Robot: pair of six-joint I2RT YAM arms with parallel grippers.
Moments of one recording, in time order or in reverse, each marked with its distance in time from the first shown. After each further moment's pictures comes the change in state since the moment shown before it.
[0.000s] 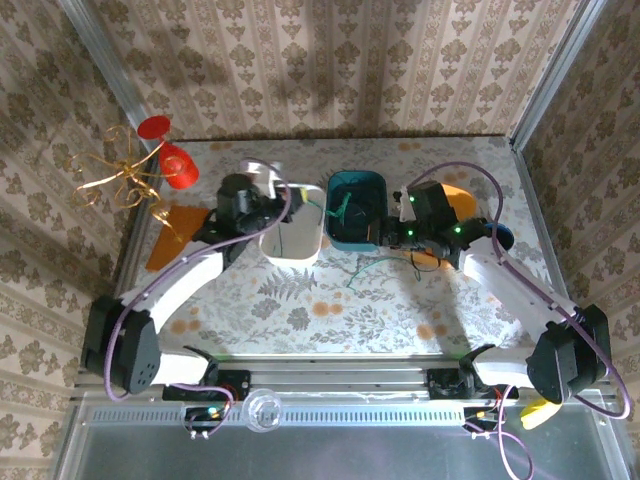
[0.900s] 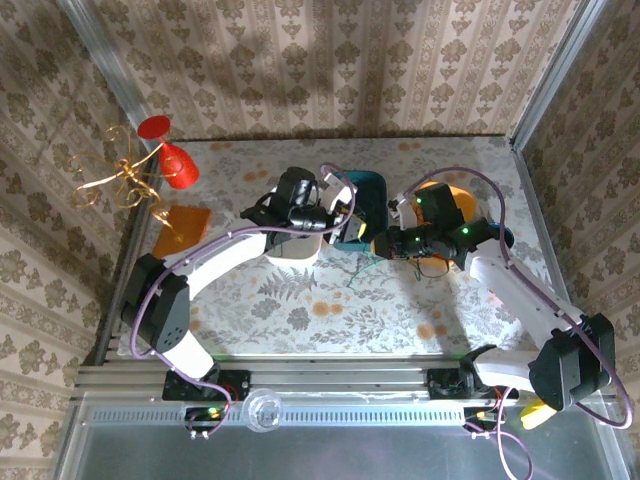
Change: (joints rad) left arm -0.264 0.310 0.305 -0.259 0.346 0.282; right arm -0.023 -0.024 0.005 -0.091 -0.296 -0.126
